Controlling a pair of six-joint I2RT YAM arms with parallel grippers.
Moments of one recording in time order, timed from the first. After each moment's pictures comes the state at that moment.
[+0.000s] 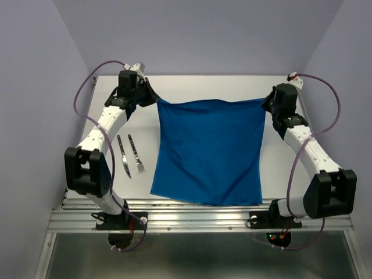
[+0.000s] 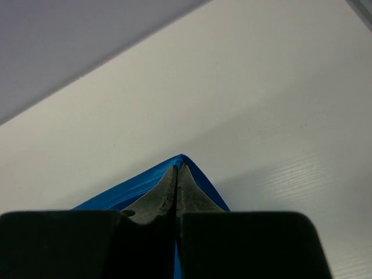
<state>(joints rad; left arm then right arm) -0.20 1.56 1.37 -0.33 0.24 -0.48 0.10 1.31 1.09 -0.11 0.29 0.49</state>
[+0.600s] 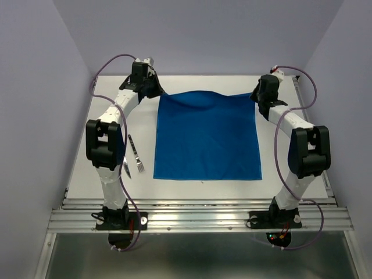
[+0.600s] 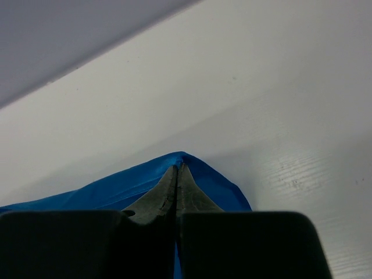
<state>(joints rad) -0.20 1.98 1.70 -0.36 0.21 -0.46 0.10 1.81 1.30 0.09 0.28 0.45</state>
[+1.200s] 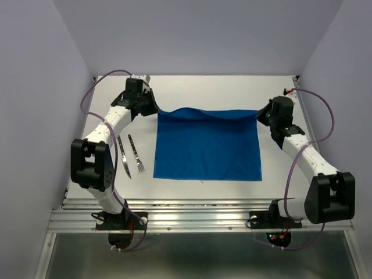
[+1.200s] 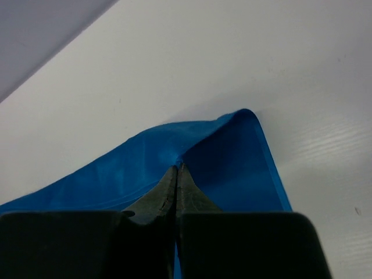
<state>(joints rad) -0.21 1.70 1.35 -0.40 0.21 -0.43 0.10 1.33 0.91 -0.02 0.17 0.62</state>
